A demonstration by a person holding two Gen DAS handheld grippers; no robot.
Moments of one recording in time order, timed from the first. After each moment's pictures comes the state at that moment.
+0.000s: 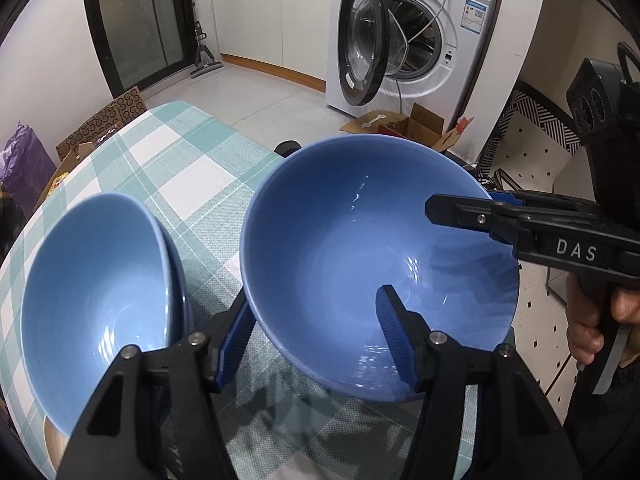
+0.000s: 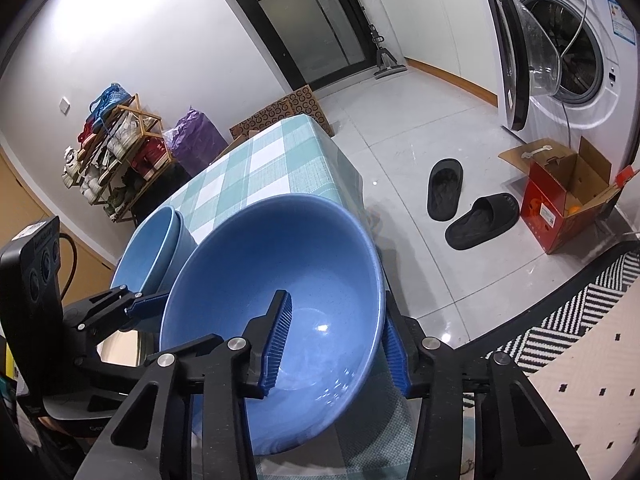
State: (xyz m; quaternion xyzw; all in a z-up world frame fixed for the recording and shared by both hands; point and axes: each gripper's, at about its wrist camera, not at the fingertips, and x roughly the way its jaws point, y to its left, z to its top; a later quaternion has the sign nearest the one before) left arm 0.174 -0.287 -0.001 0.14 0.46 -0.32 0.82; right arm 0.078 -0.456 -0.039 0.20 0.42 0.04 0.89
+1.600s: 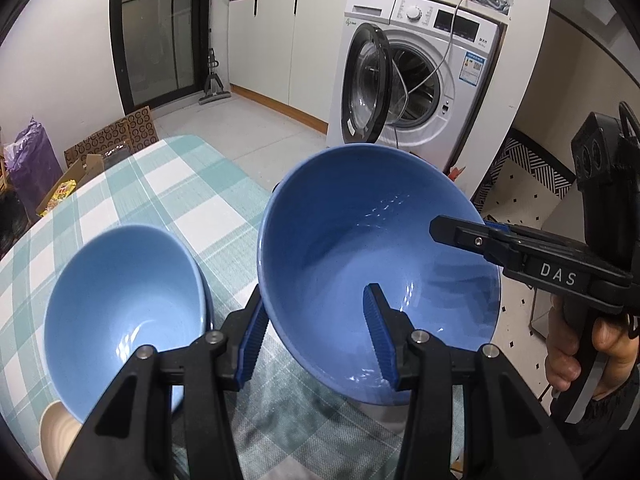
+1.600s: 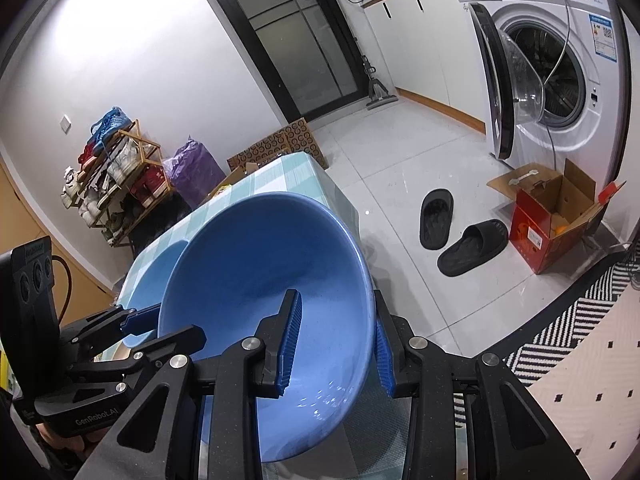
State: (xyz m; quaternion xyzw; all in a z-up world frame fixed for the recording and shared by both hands) left arm 0.172 -0.265 0.037 0.08 0.40 -0.33 0.85; right arm 0.058 -0.452 0.002 0.20 0.36 0.01 0.91
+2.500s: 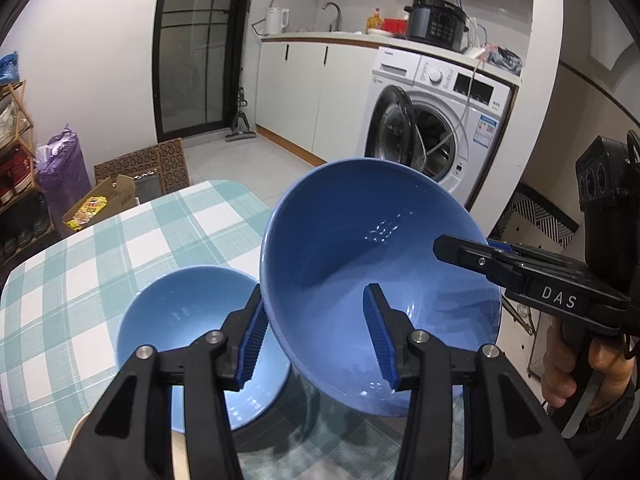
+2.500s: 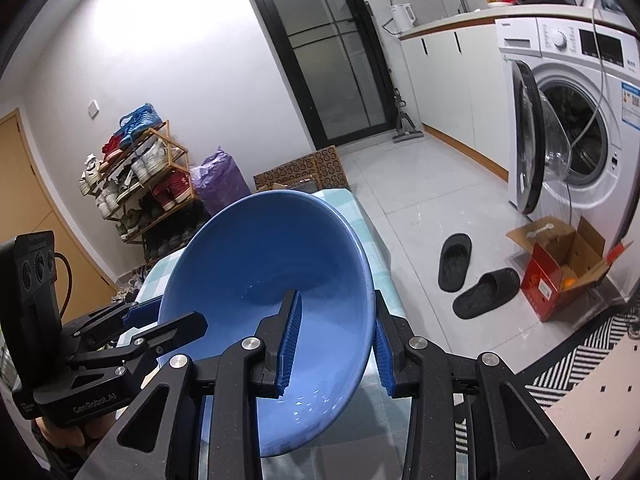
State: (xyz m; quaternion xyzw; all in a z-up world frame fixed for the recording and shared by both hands) left arm 0.174 -0.194 0.085 0.02 0.34 -0.30 0.89; right arm 0.072 -0.391 0.071 0.14 0.32 0.04 0.94
